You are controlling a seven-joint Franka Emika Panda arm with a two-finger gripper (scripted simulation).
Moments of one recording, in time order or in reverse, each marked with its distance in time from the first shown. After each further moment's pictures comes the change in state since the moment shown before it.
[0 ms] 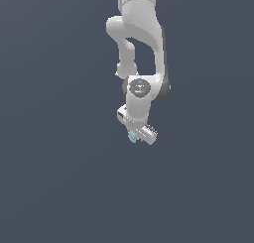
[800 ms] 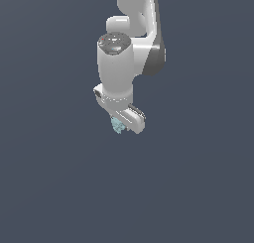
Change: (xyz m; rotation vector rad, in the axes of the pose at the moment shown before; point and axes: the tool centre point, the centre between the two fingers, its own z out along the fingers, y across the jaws) arm 0.068 0.027 -0.143 0.001 0.001 0.001
